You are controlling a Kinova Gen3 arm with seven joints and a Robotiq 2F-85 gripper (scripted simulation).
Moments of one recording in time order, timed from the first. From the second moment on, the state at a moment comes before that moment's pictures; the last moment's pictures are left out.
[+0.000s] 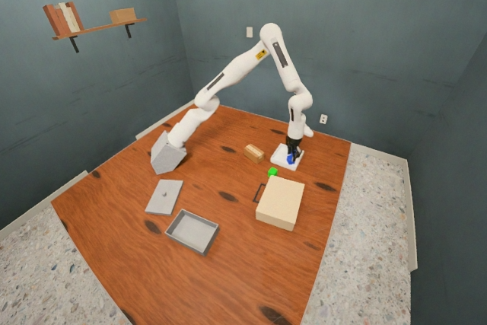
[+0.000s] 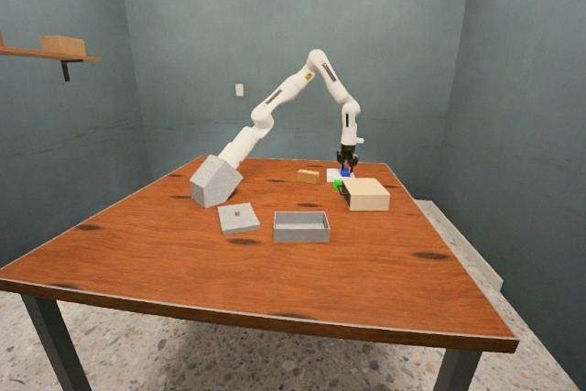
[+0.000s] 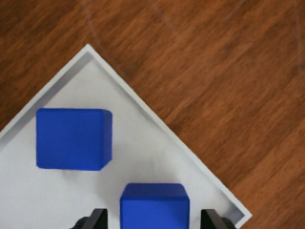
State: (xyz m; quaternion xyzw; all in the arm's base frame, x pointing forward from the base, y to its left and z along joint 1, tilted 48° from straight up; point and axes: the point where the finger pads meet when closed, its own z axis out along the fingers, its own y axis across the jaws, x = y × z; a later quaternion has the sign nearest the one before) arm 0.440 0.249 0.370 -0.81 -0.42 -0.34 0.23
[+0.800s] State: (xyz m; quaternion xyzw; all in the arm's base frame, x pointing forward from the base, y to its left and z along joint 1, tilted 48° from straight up) arm 0.416 0.206 0.415 -0.81 -0.42 -0.34 0.23
